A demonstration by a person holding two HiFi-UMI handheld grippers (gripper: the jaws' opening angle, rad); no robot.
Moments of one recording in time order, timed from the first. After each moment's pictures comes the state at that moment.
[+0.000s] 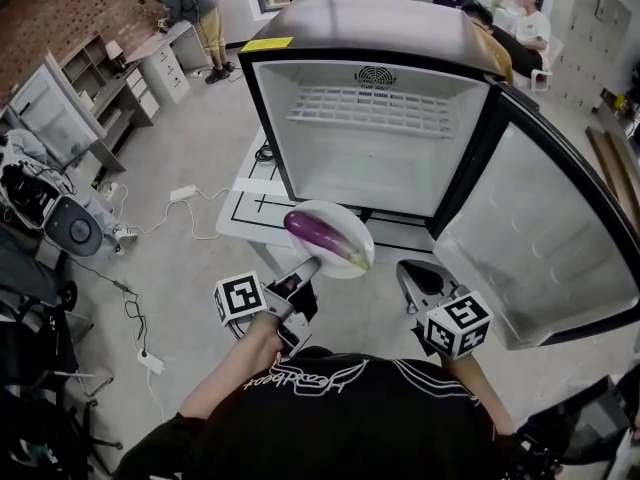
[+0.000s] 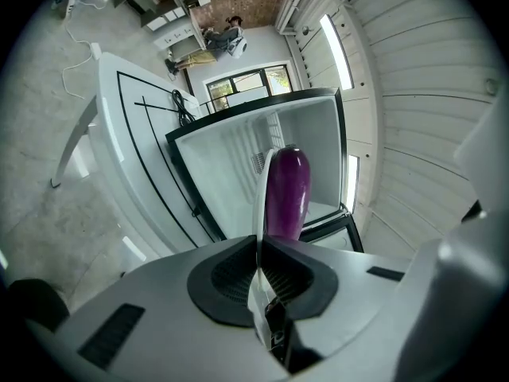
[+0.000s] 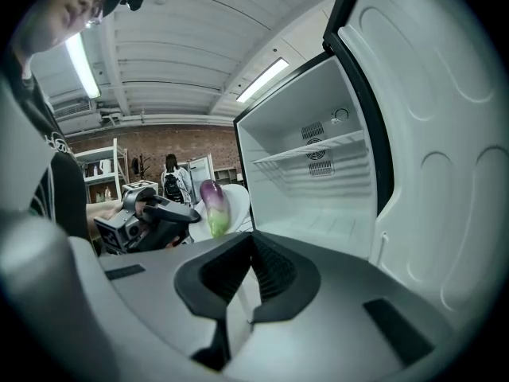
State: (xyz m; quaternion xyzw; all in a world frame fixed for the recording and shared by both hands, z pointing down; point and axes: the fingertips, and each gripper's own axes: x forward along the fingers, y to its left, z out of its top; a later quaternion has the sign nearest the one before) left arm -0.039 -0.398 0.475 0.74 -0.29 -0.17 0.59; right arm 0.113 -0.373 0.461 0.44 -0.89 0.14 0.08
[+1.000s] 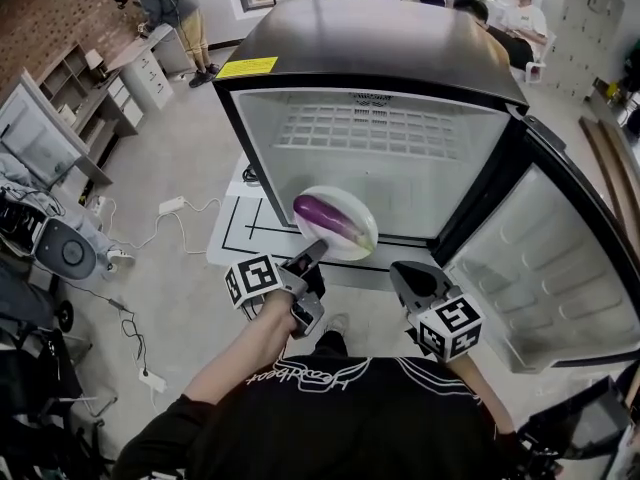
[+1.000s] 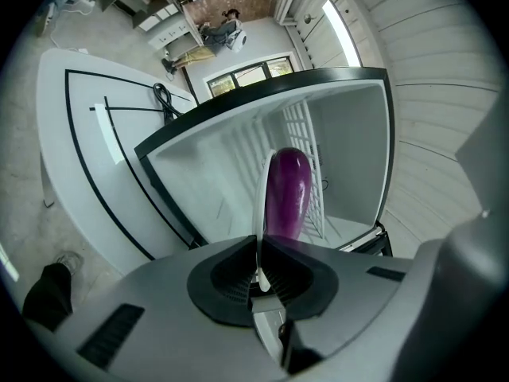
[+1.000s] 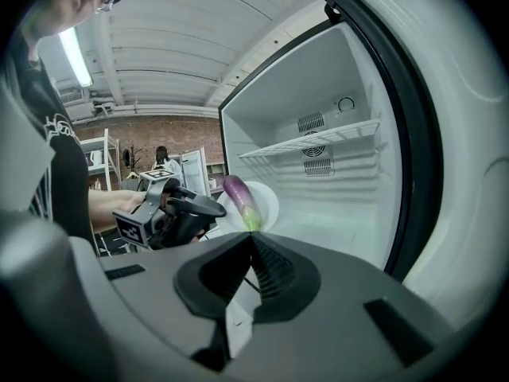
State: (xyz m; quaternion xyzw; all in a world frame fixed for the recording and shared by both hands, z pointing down) left arm -0.024 -0.525 0.495 0.74 -0.31 -0.13 0.58; right arm 0.101 -0.453 0.469 0.45 -0.88 0.13 0.10
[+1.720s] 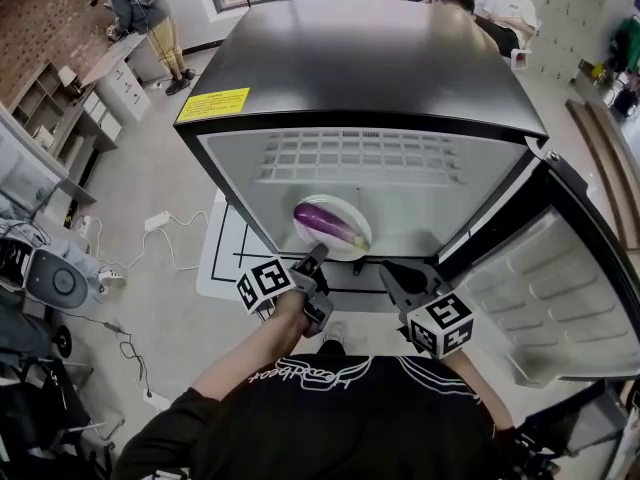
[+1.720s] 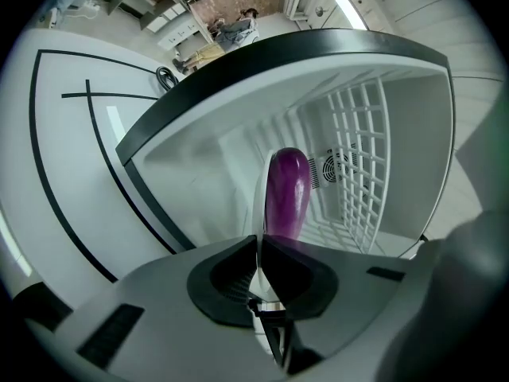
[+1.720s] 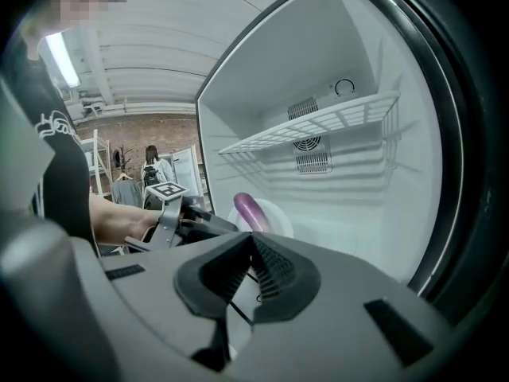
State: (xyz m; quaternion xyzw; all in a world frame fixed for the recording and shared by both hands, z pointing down) left arm -0.001 -0.600 0.552 0.71 -0.35 -0.10 0.60; right arm 0.102 -0.520 0.480 0.46 -0.87 0.14 0.11
